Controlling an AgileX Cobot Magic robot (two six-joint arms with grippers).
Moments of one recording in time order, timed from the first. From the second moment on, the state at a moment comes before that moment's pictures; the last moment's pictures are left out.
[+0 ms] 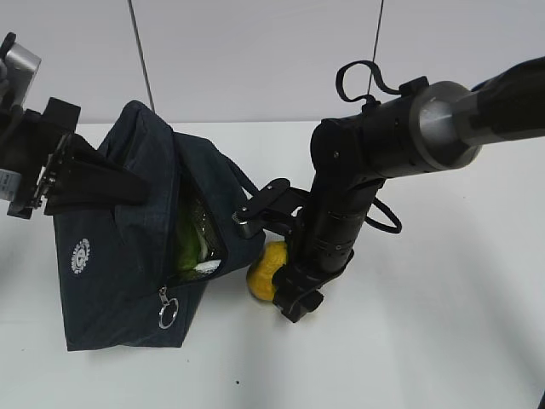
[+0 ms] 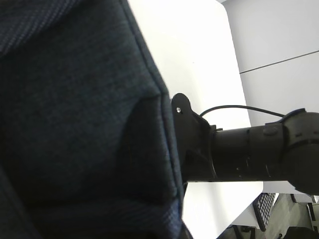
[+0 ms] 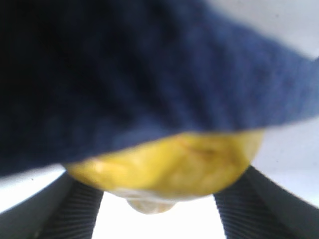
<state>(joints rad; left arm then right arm) -0.06 1.46 -0.86 -1.17 1.03 0.78 0.53 2.09 -1.35 0.18 0.78 -0.50</state>
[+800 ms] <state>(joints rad) -0.06 1.46 -0.86 -1.17 1.03 0.78 0.53 2.08 -1.35 0.19 0.85 -0.50</state>
